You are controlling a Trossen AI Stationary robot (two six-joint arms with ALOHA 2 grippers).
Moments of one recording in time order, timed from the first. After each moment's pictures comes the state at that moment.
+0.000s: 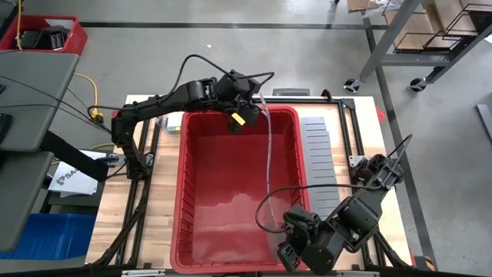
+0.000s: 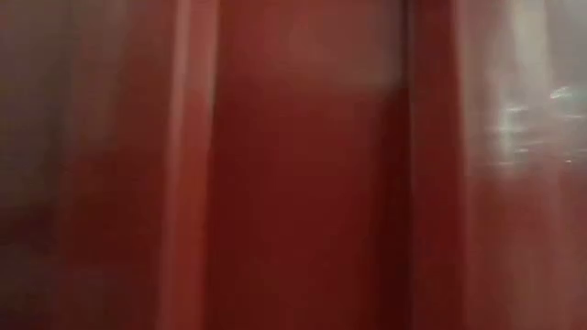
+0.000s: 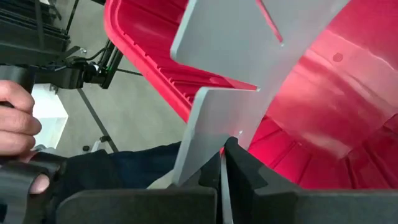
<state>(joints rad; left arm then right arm) 0.24 1.79 1.94 -0.83 -0.07 1.05 0.74 1.97 2.34 -1.31 0.29 1.57</state>
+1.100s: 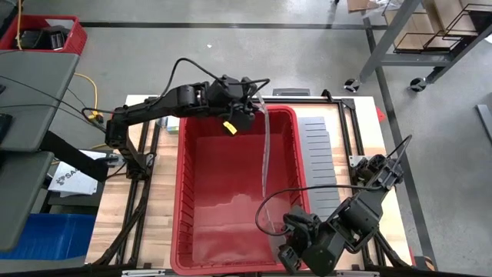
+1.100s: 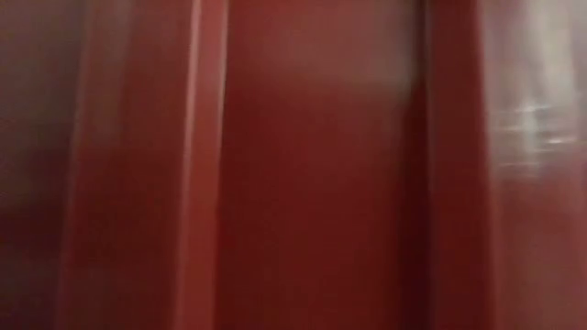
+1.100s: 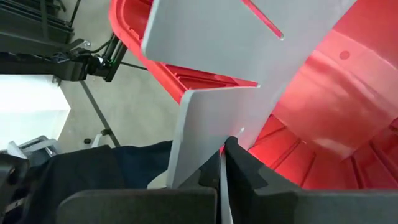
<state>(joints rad) 0.15 1.73 1.97 -0.85 -0.24 1.11 0.75 1.97 2.34 -1.30 0.27 1.54</state>
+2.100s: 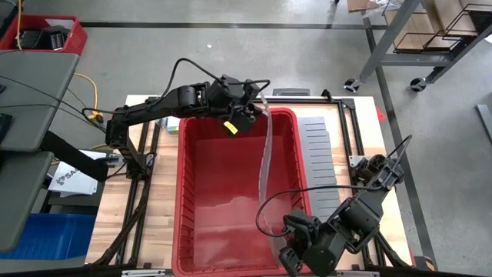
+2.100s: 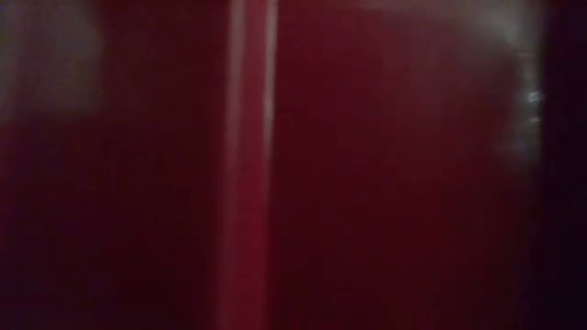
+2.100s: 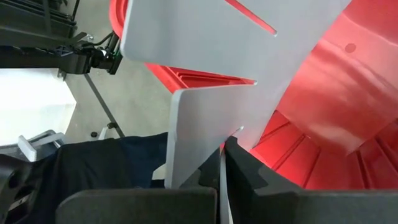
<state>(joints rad) 0.14 1.73 1.97 -0.81 -0.16 1.16 0.75 1.97 2.34 -1.29 0.24 1.56</state>
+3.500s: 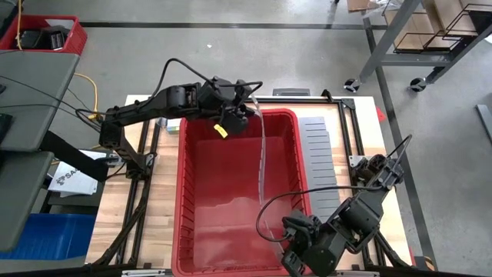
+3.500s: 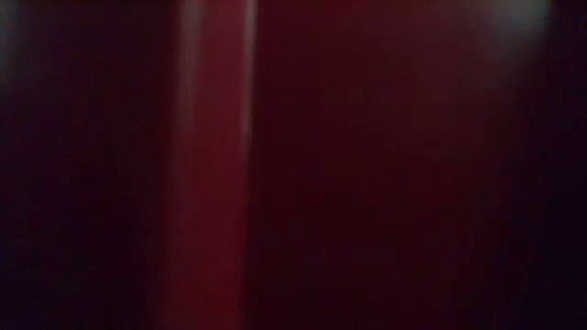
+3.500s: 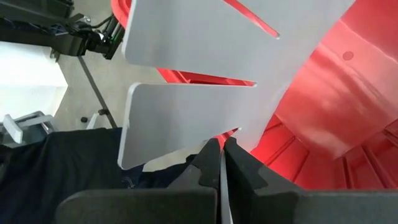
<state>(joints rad) 0.11 1.68 1.97 -0.90 -0.20 1.12 0.75 1.97 2.34 -1.29 0.22 1.47</state>
